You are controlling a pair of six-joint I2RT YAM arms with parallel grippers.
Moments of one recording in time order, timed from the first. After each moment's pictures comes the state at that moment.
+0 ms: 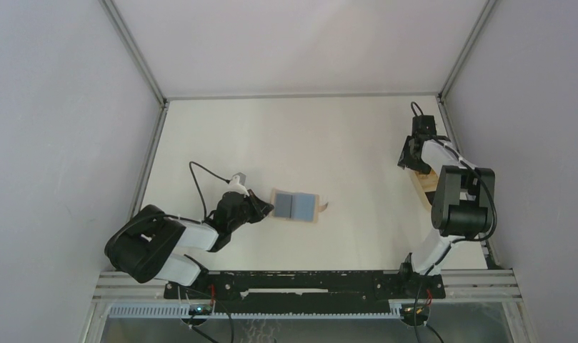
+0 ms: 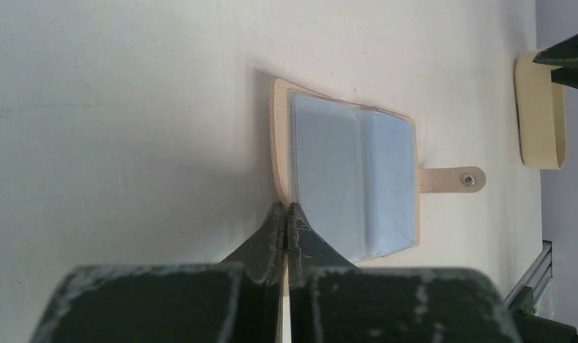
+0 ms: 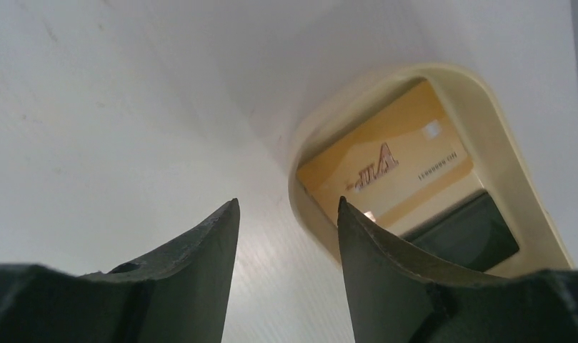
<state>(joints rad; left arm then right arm) -0.58 1.43 0.20 0.74 0.03 -0.84 -0.11 1.70 1.13 -0.53 0.23 0.25</state>
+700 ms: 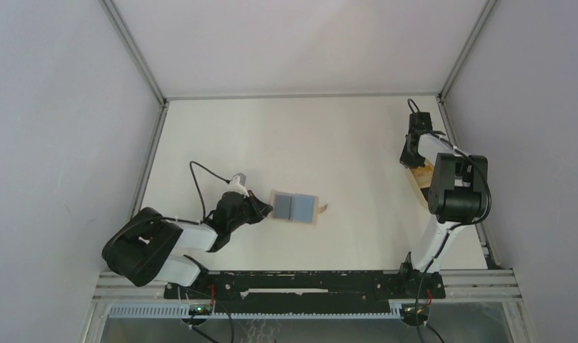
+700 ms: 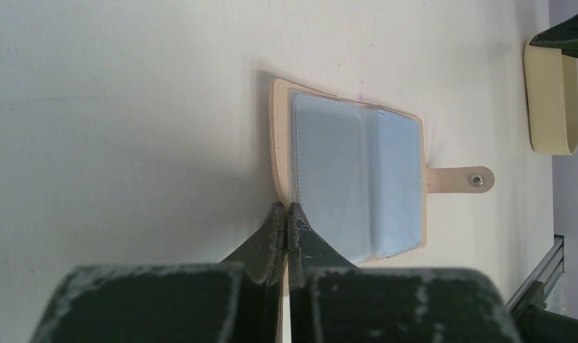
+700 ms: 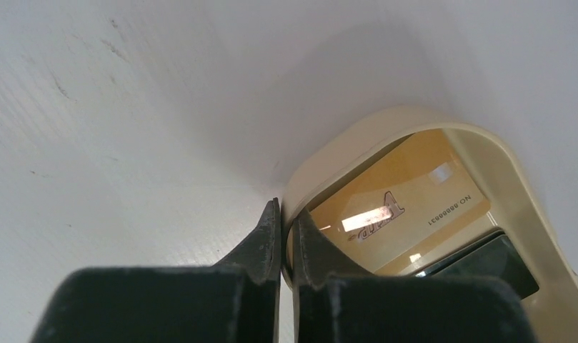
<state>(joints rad) -0.57 1.41 0.20 0.71 0.04 -0.82 -0.12 1.87 1.23 -0.50 0.20 0.26</state>
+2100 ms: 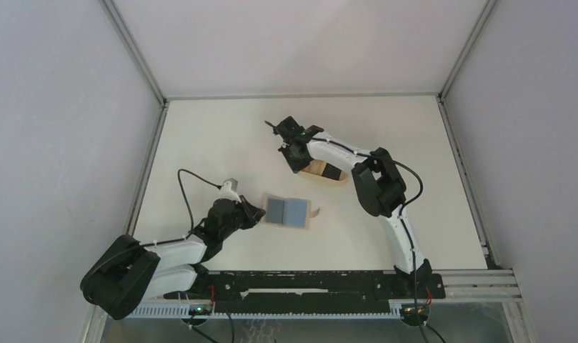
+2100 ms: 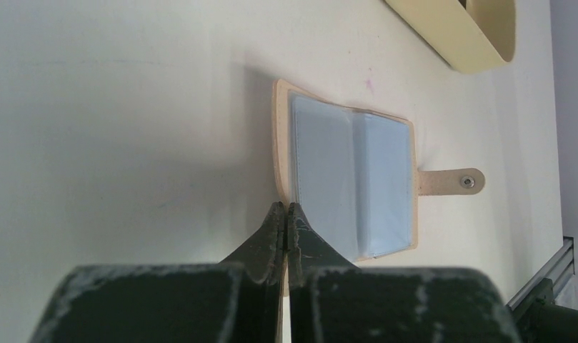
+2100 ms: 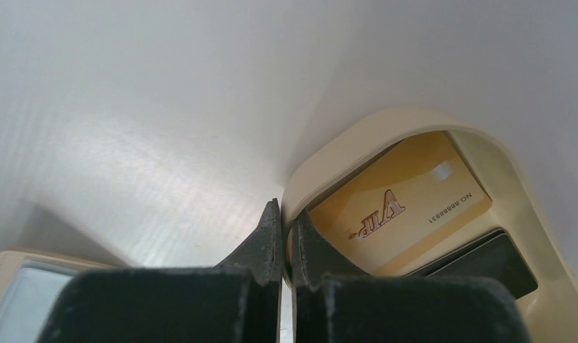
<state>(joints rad) -0.57 1.16 0.12 0.55 0.00 -0.79 0.68 2.24 1.83 -0.74 0.07 0.11</state>
